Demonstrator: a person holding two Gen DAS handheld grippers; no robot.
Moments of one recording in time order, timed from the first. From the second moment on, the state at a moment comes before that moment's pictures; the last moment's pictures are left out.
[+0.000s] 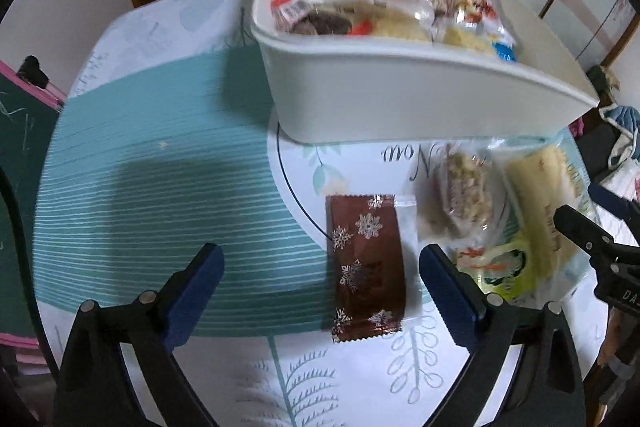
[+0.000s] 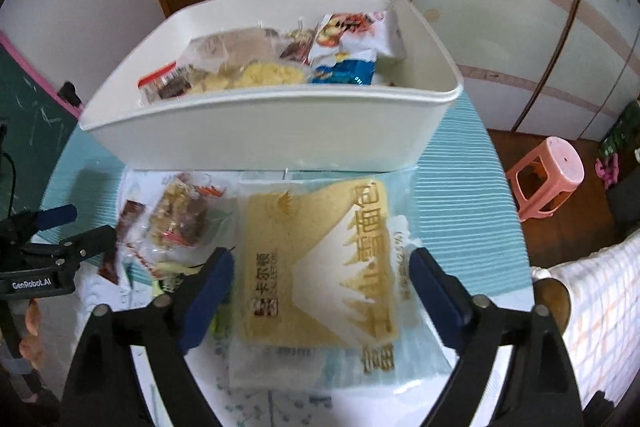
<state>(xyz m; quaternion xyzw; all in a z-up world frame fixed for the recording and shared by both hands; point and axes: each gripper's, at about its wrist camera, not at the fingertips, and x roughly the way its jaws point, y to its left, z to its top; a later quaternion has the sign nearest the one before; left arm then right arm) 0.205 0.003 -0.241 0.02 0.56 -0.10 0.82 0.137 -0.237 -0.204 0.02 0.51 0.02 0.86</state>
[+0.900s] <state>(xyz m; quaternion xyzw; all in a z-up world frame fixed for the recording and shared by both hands) 0.200 -0.034 -0.245 0.08 0.56 -0.13 0.81 0.160 -0.223 -0.234 -0.05 0.56 0.02 0.83</state>
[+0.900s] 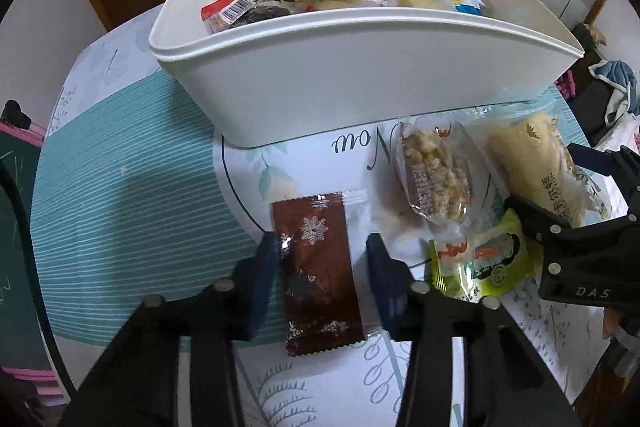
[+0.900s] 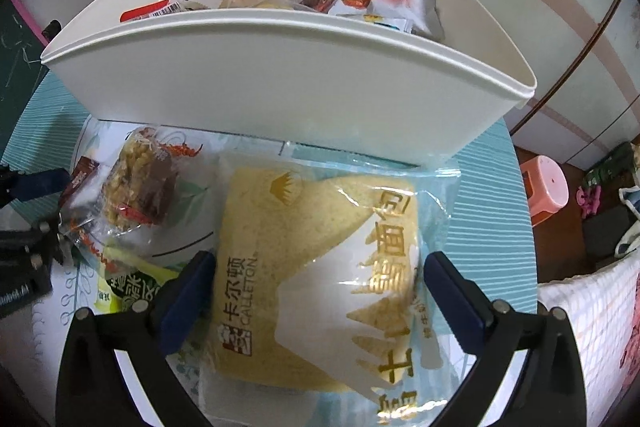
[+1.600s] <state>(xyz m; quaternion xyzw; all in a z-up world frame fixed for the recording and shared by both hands) 0.170 -0.018 -0.197 0.03 0.54 -0.17 0.82 0.115 -0.255 -0.182 0.09 0.53 0.08 0.84</state>
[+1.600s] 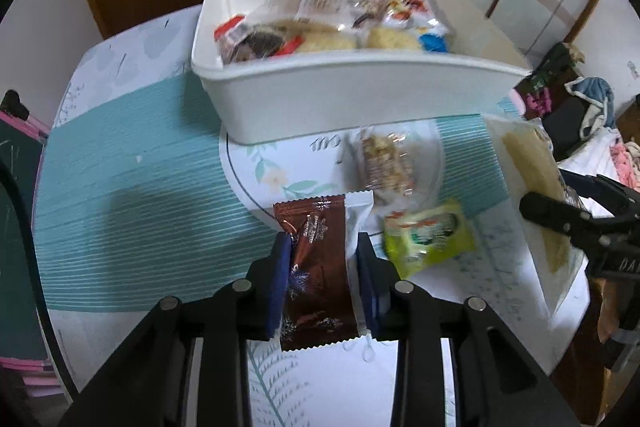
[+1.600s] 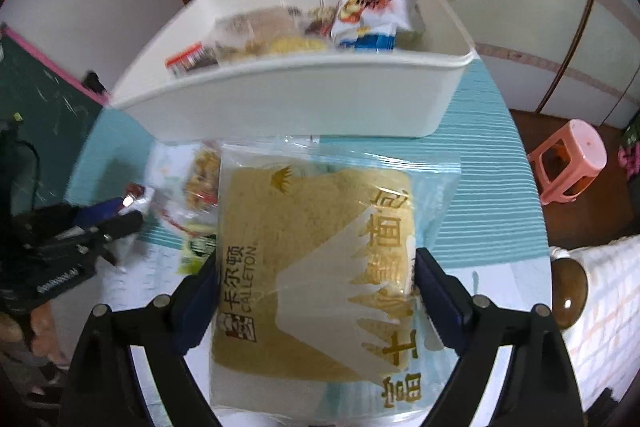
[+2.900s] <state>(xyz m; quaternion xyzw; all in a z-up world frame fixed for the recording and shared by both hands) 0.287 -0.042 0.002 0.04 0.37 -0.16 0.92 0.206 -0.241 0.032 0.08 0.29 0.07 0.95</state>
